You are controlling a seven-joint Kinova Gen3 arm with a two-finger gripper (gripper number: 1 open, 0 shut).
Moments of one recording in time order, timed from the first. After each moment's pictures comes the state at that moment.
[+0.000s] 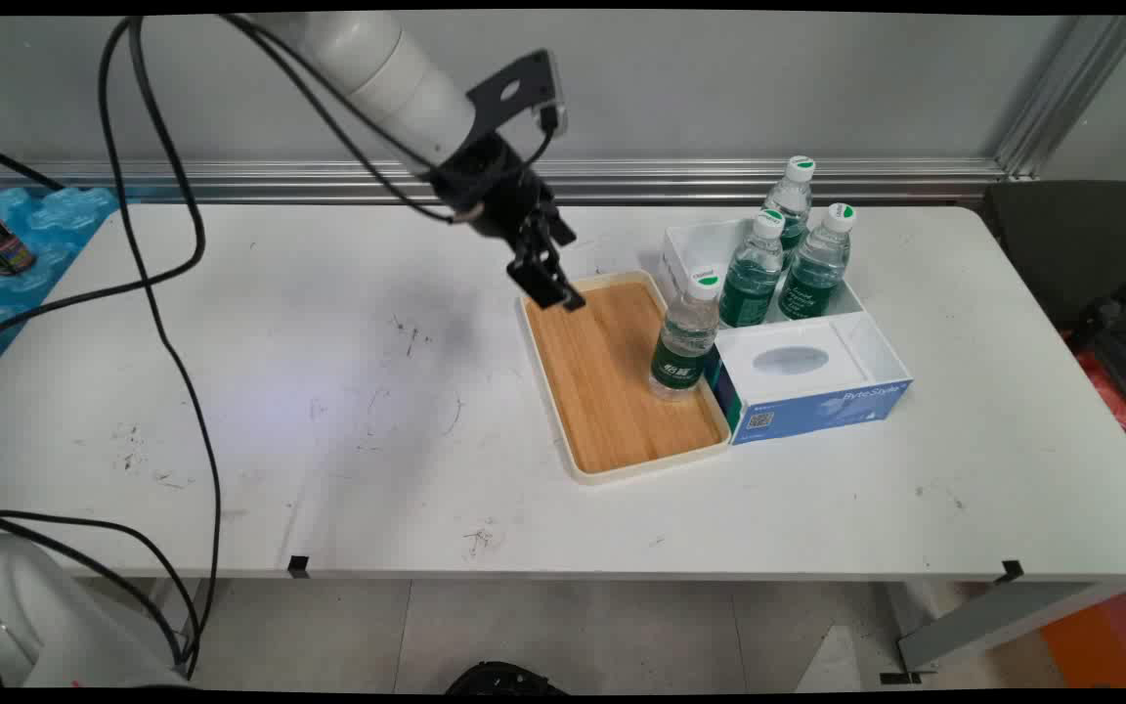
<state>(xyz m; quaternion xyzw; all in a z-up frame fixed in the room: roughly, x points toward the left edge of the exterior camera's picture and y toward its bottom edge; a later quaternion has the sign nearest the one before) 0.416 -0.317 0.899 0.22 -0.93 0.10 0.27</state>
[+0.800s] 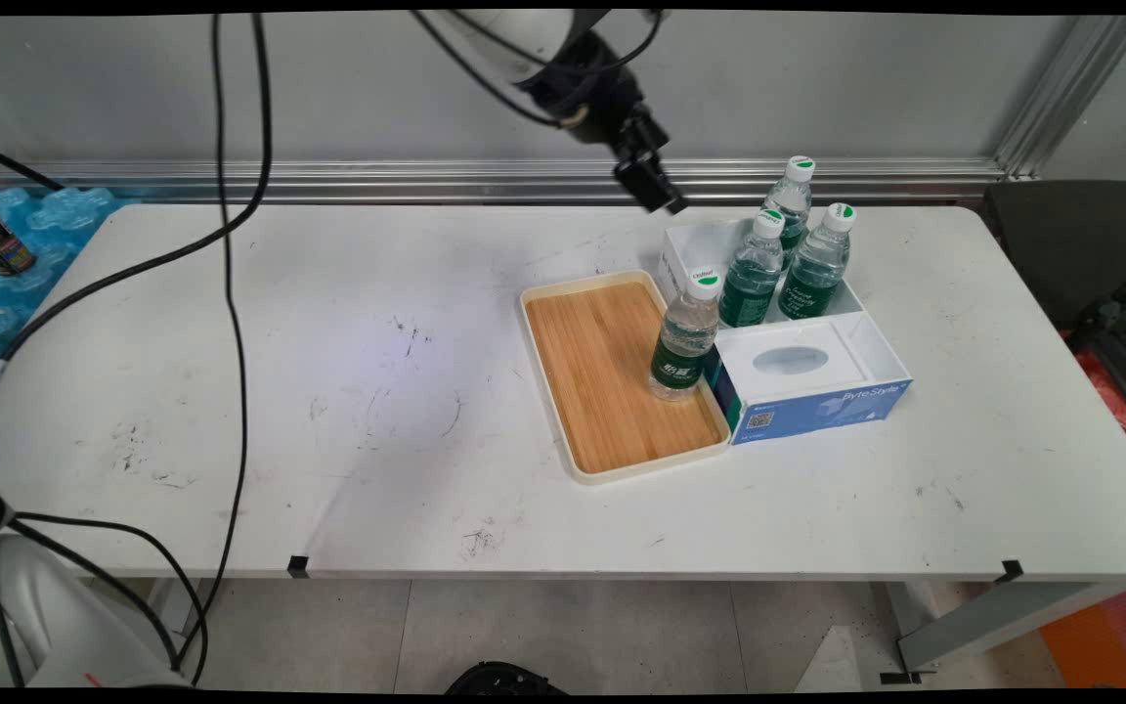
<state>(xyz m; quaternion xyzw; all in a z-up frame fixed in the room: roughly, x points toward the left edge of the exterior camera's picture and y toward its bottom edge) 0.363 -0.387 0.945 0.21 -0.91 0.16 0.32</state>
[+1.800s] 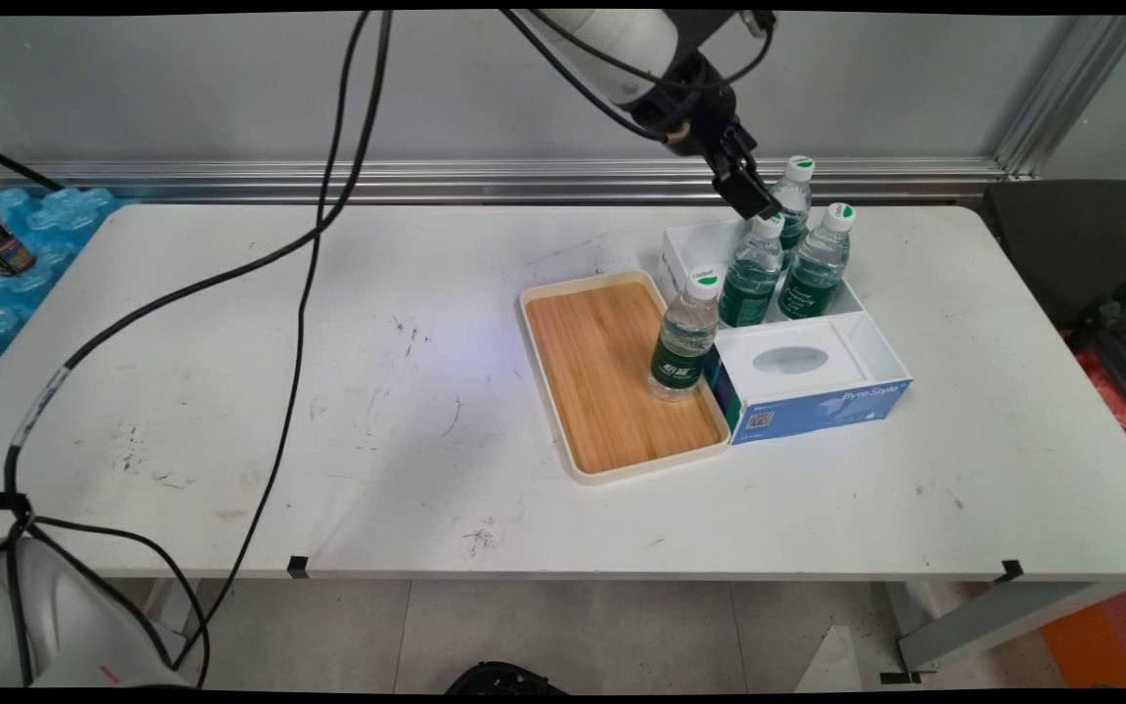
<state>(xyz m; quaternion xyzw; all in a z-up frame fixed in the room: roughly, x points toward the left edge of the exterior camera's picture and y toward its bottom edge) 0.296 -0.424 0.918 0.20 -0.90 0.16 0.36</state>
